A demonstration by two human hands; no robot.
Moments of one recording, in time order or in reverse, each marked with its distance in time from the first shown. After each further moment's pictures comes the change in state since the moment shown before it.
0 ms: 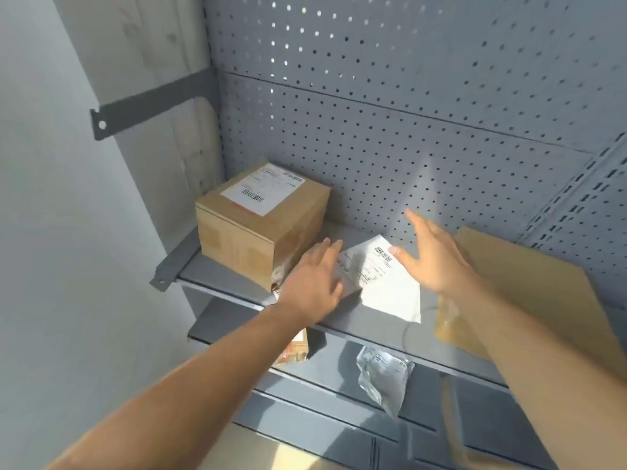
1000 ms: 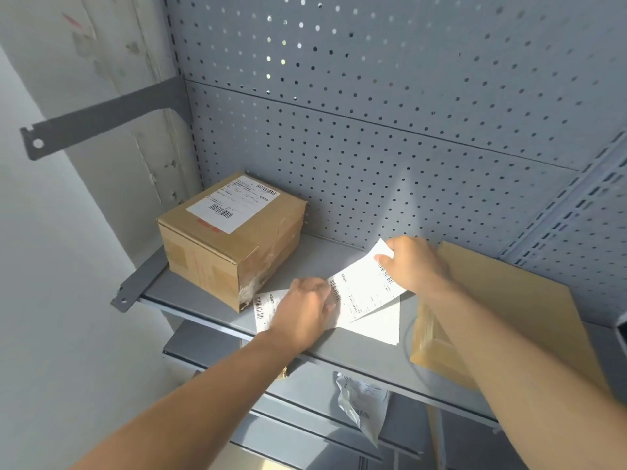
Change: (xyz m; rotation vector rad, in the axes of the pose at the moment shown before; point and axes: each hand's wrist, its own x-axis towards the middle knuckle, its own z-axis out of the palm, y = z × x) left_hand 0.020 0.012 0.045 0.035 0.000 -0.005; right_hand 0.050 0.023 0.006 -0.105 -0.073 0.103
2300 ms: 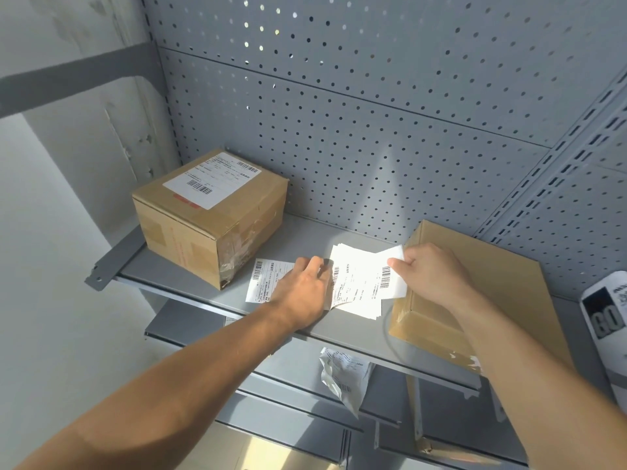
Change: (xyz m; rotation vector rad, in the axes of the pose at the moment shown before) left_hand 0.012 0.025 0.020 0.259 -0.163 0.062; right_hand -0.068 0.040 -0.020 0.132 -0.026 0.044
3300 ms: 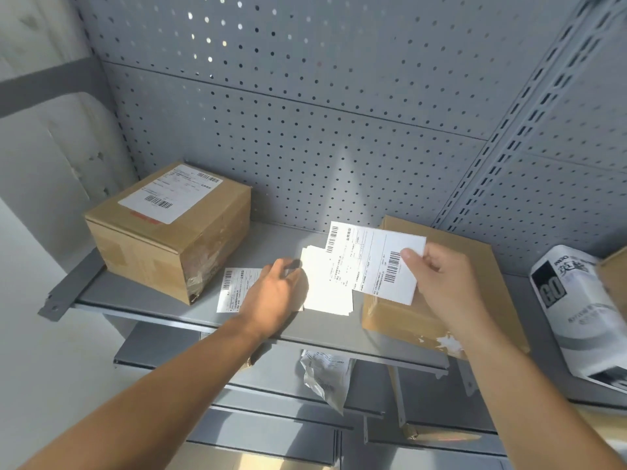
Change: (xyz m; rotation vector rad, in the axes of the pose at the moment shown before) left_hand 0.002 -0.017 0.023 -0.101 0.112 0.029; right_hand -0.067 0.031 -0.021 0.570 0.306 0.102
